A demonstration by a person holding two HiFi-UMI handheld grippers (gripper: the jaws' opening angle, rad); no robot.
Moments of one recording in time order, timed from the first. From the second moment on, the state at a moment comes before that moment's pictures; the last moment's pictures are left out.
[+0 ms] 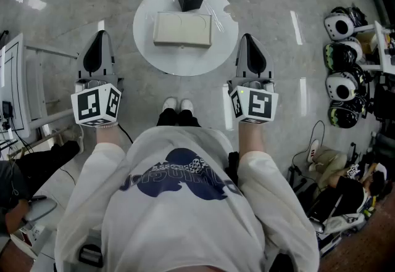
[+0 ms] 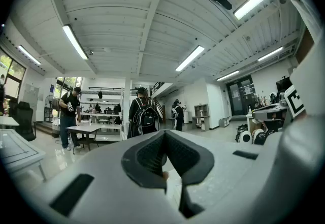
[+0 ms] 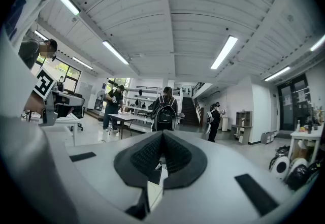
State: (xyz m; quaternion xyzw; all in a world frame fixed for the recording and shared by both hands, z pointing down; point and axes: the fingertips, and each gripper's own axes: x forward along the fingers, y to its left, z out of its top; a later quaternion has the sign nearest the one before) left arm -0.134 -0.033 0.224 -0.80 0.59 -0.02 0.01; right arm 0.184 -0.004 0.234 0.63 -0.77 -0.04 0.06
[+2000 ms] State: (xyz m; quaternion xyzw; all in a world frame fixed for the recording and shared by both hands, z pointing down) left arm -0.128 -0.044 0.317 -0.80 0.56 -0.12 -0.18; right arm 0.208 -0.018 0.269 0.56 -0.82 0.12 -0.03
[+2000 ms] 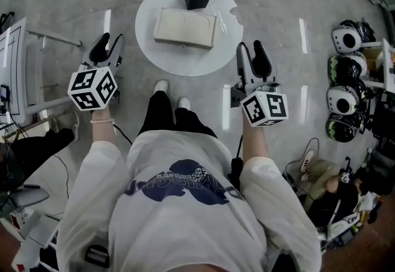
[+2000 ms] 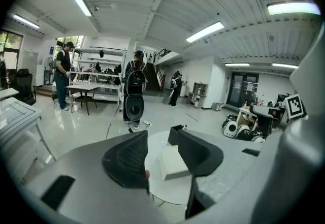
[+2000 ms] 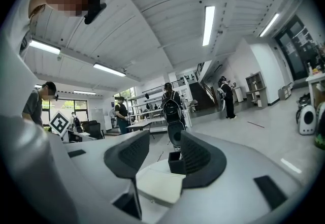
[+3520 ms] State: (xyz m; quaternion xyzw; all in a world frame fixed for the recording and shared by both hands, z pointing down) left arm -0.054 -0.126 0.572 -0.77 0.39 -0.30 -0.39; right arm 0.114 -0.053 0.440 0.57 -0.79 0.19 0.12
